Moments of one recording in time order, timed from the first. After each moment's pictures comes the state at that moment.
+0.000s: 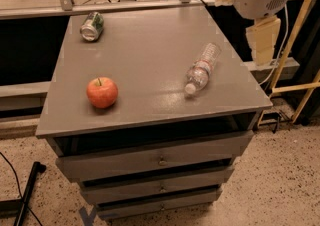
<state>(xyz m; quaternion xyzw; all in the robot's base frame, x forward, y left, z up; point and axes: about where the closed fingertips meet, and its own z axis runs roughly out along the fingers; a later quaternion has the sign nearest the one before) 0.555 -0.177 0.991 -0.80 0.56 -0.19 0.09</state>
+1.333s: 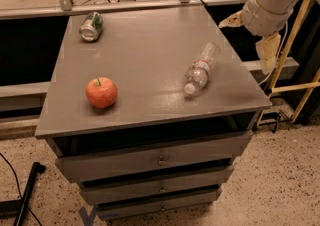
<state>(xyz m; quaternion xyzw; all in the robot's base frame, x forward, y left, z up) 0.636 -0.231 0.907 -0.86 0.48 -0.12 0.11</state>
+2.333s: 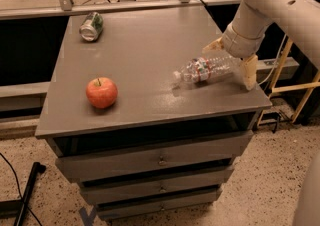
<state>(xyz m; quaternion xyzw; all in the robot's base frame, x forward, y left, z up) 0.649 -0.205 0.826 -0.90 0.42 -0.07 0.09</state>
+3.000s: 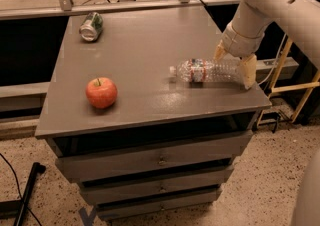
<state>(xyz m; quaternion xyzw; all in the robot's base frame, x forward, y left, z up) 0.650 -0.204 0.825 -0.90 0.42 -0.07 0.09</state>
